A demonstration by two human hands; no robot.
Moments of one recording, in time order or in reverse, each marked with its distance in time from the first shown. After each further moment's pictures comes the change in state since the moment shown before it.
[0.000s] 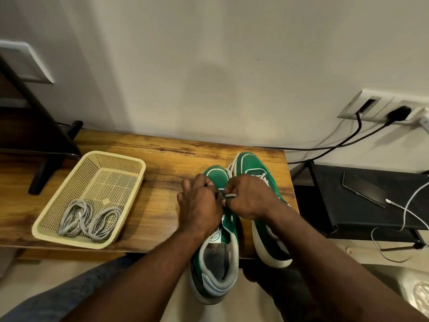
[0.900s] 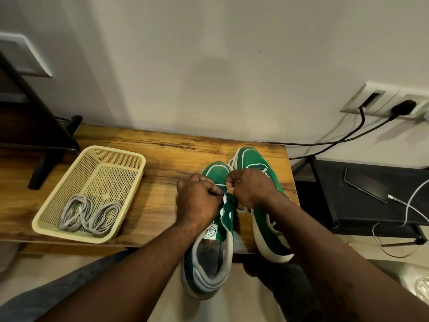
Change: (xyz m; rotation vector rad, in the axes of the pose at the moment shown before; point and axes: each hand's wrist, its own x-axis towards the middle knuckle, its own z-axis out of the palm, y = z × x) left_hand 0.003 -0.009 0.001 -0.340 -0.001 -0.150; right_hand 0.014 0.008 0.004 0.037 0.004 0.039
